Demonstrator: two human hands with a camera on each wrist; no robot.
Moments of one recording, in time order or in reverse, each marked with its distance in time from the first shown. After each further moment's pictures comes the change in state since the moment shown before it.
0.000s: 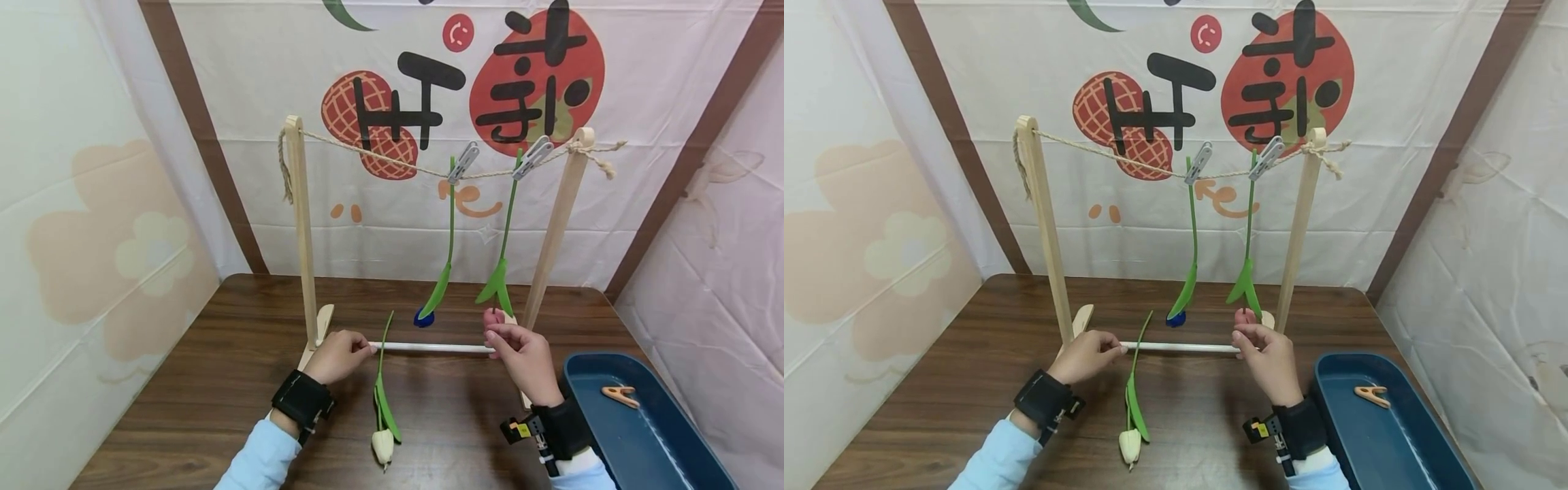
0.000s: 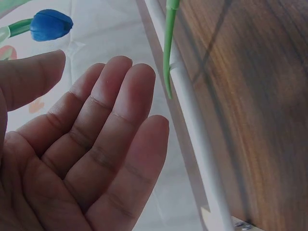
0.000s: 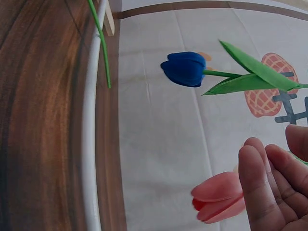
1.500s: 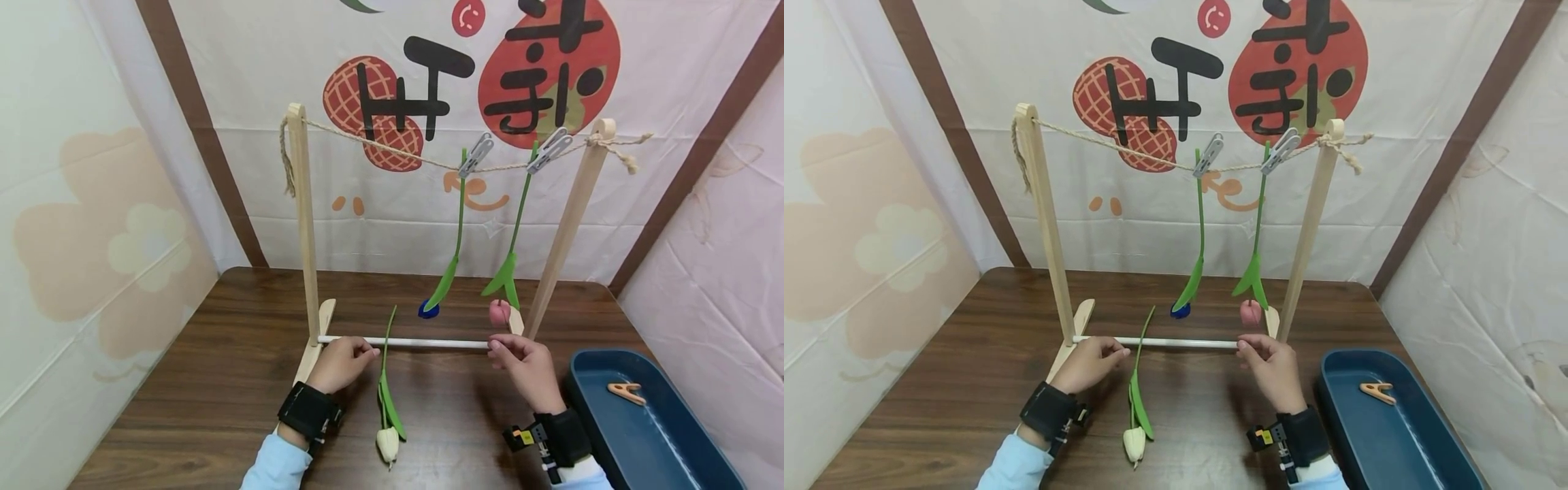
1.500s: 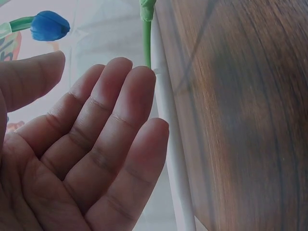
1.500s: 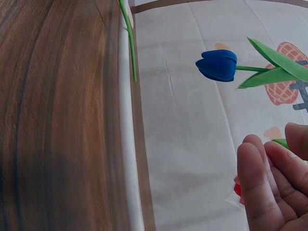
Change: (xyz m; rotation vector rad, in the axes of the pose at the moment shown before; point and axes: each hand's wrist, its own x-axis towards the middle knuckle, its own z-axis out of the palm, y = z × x) left_hand -0.007 -0.015 0.021 -0.092 0.053 -0.064; right_hand -0.008 0.025 0.008 0.035 -0.024 0.144
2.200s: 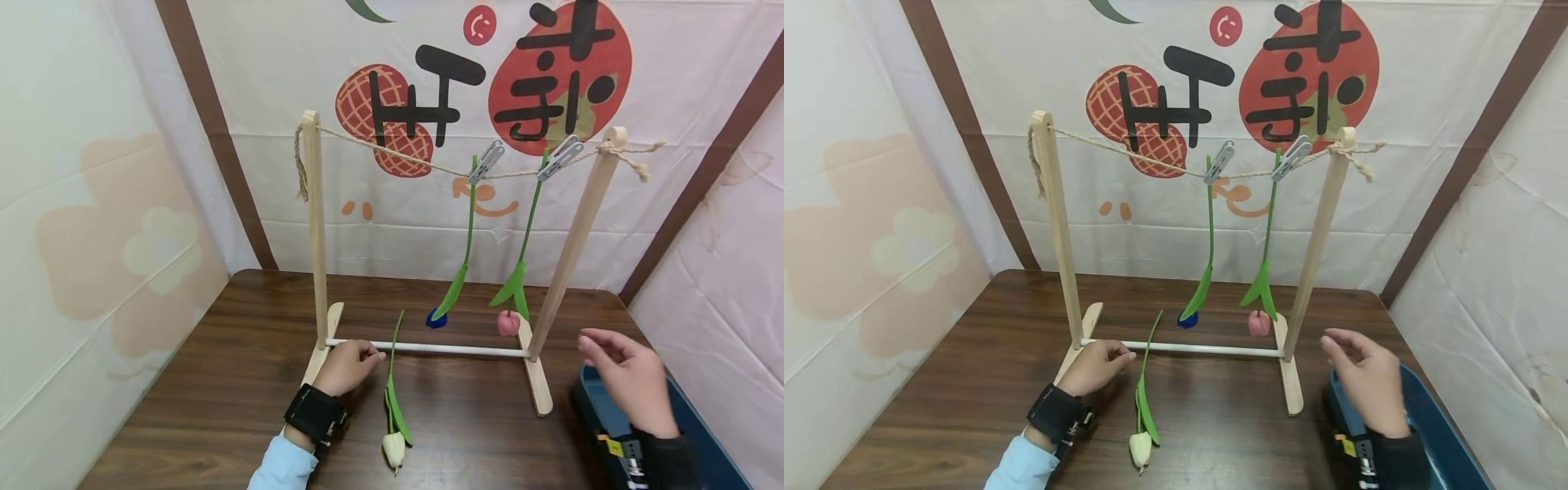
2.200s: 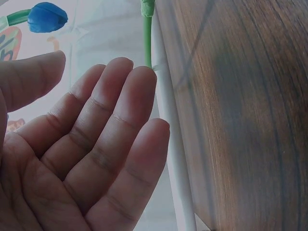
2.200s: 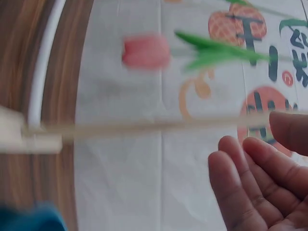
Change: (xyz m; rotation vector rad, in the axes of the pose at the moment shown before) left_hand -0.003 -0.001 -0.004 -0.006 0.013 0.024; right_hand -0.016 -0.036 -0.095 -0.445 0.234 -0.194
